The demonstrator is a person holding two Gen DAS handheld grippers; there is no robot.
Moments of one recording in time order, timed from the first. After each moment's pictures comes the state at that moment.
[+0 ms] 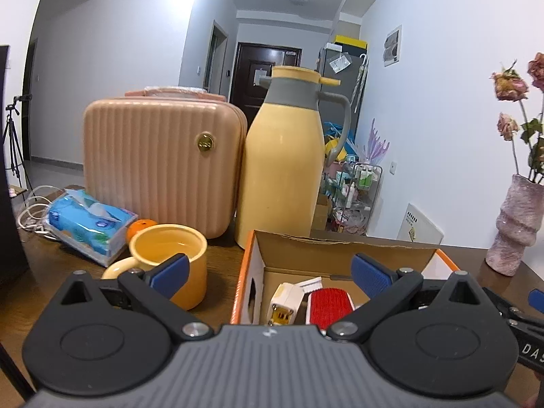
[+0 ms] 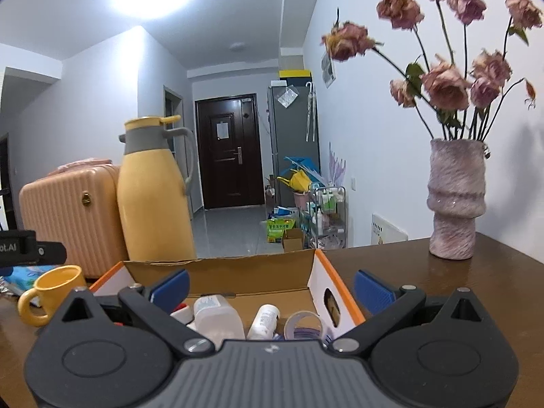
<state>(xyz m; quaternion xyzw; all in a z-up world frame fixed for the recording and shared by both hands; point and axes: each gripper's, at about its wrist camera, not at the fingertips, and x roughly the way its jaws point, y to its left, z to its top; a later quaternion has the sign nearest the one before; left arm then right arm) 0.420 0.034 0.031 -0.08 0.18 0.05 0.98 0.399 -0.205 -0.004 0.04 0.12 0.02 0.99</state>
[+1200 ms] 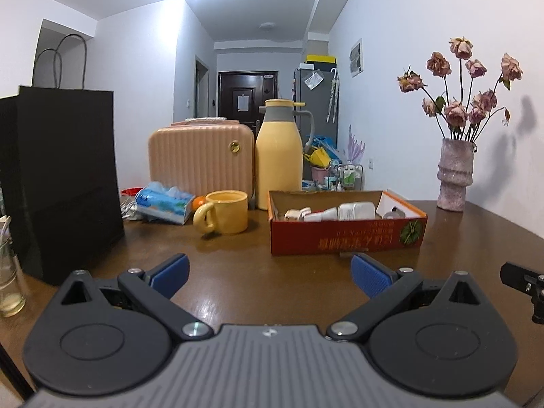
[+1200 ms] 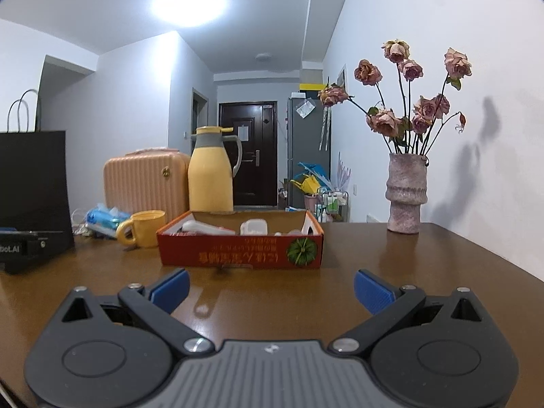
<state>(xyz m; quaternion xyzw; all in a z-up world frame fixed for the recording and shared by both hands) 0.105 0.031 0.023 0.00 0.14 0.03 0.99 0.084 -0.214 -0.012 0.00 0.12 0.05 0.99</state>
